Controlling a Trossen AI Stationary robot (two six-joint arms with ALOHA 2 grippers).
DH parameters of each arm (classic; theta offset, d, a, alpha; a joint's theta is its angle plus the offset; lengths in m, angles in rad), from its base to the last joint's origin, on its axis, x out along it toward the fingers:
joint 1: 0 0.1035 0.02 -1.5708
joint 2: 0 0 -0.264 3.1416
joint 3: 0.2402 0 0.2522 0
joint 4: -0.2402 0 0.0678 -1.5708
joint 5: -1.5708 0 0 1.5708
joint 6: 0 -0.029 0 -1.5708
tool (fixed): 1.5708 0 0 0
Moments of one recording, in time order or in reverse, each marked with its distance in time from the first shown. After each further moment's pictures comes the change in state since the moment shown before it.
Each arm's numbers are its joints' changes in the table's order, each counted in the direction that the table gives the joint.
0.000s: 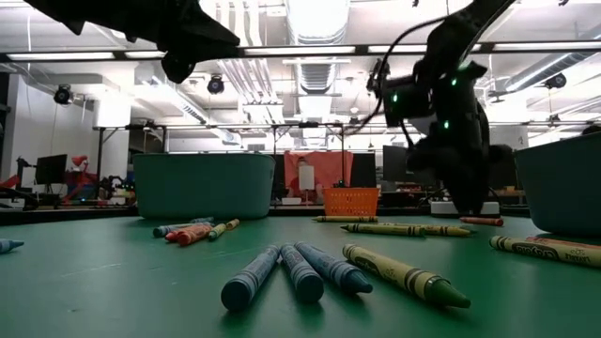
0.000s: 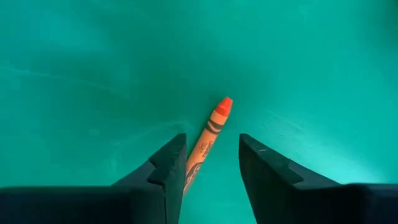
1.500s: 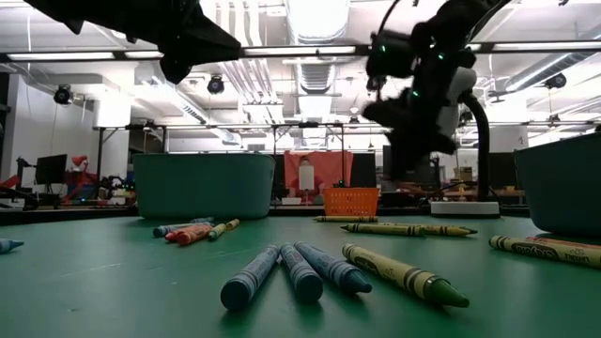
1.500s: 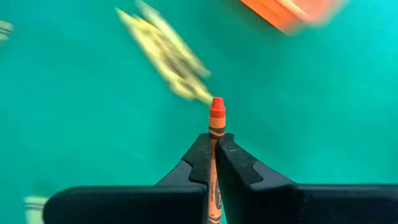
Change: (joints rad) left arm 0.000 0.001 0.000 0.004 0.070 -0.003; right arm 0.022 -0.110 0.034 0.367 0.008 0.119
